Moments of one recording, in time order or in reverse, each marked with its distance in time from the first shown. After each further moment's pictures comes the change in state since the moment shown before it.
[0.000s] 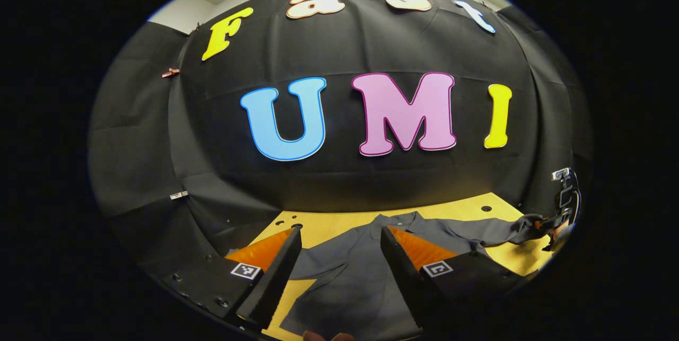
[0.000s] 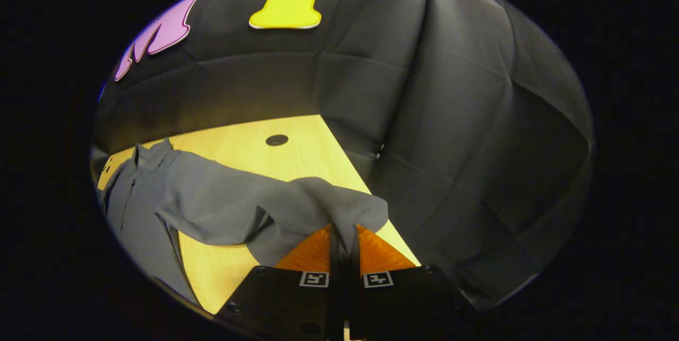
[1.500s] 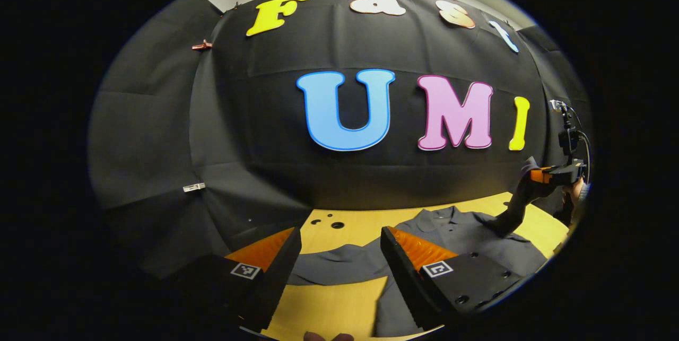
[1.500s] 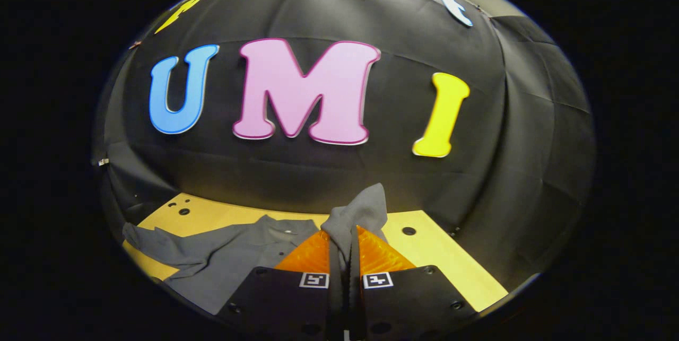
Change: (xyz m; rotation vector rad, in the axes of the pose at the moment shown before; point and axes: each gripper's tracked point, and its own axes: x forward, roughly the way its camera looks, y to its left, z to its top) left arm 0.034 0.236 -0.068 -0.064 -0.031 -0.001; right arm -0.229 0.344 0.139 -0.104 -0.379 0.262
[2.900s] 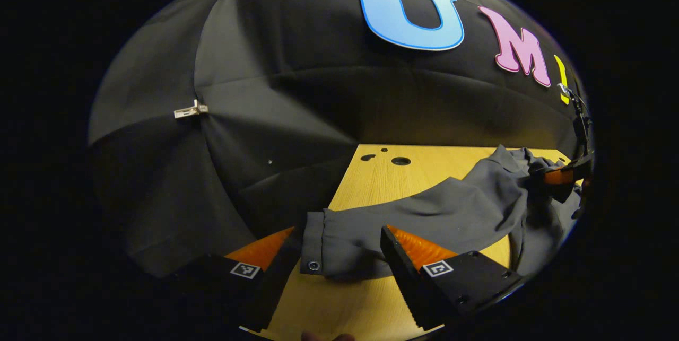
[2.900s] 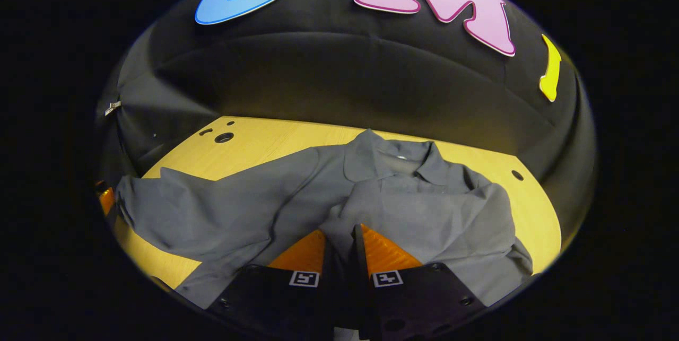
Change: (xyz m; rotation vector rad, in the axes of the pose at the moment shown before) left arm 0.173 0.135 -0.220 -0.011 0.274 0.106; right arm 0.081 0.238 -0.194 -0.061 0.393 0.230
